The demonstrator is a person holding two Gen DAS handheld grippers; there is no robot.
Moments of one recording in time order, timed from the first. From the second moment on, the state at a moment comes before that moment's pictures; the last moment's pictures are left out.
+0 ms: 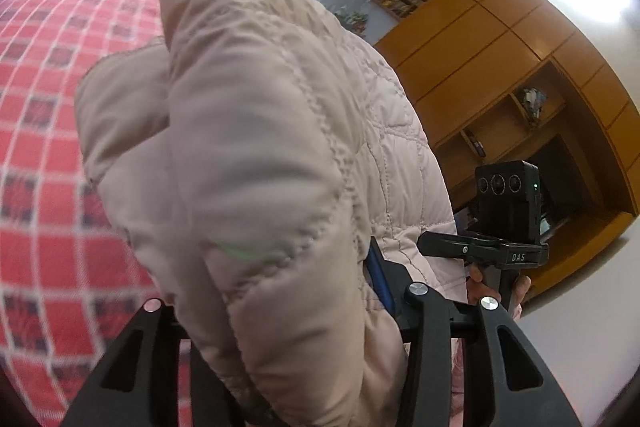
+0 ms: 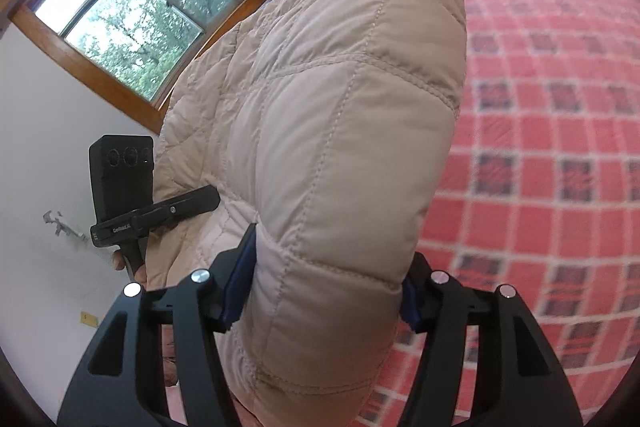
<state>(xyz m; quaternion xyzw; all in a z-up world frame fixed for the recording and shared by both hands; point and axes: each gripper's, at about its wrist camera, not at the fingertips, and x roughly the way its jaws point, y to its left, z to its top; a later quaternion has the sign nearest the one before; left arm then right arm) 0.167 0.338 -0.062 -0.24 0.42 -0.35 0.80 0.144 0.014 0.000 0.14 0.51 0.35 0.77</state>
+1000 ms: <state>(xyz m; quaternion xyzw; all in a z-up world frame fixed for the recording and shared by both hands) 0.272 0.286 -0.144 -0.25 0.48 -0.31 0.78 0.271 -0.042 -0.098 0.19 0.57 0.30 0.74</state>
